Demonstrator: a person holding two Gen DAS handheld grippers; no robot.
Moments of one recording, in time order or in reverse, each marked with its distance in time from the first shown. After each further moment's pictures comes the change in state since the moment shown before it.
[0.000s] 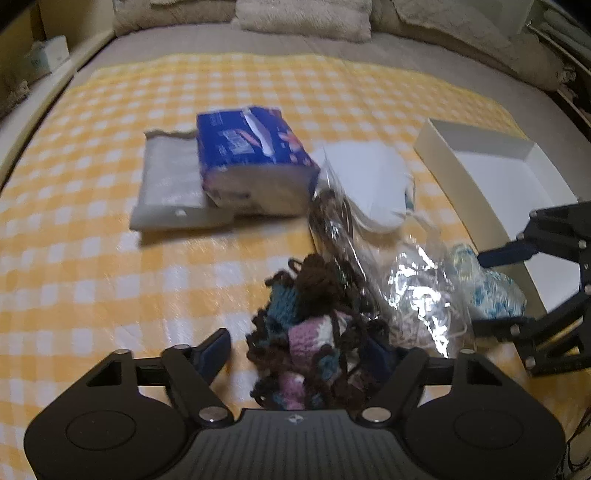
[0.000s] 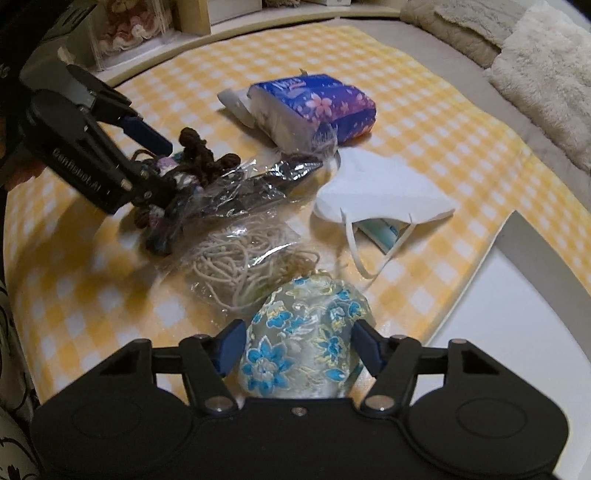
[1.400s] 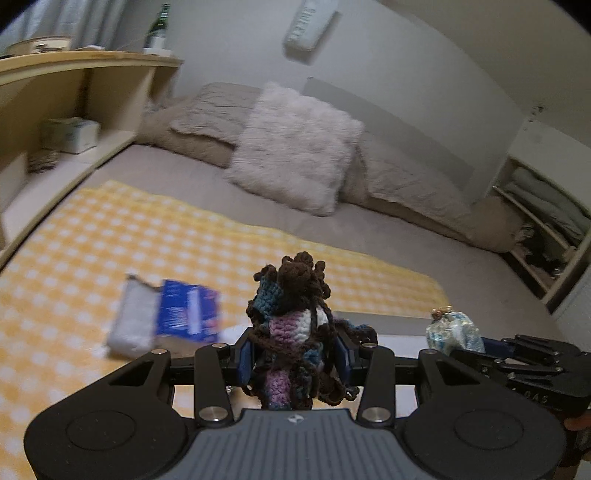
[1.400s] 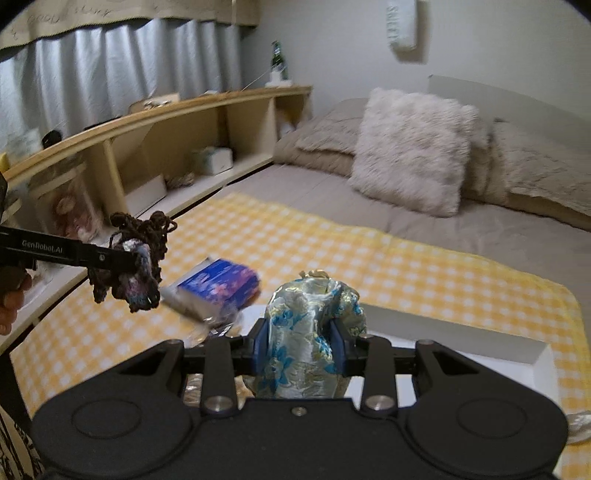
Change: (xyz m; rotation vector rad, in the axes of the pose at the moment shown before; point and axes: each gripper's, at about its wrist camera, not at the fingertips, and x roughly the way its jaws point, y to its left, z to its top) left arm -0.130 -0.042 0.014 -0.226 -0.481 -0.136; right arm -0.165 -0.045 -0.040 0.337 -0.500 -0.197
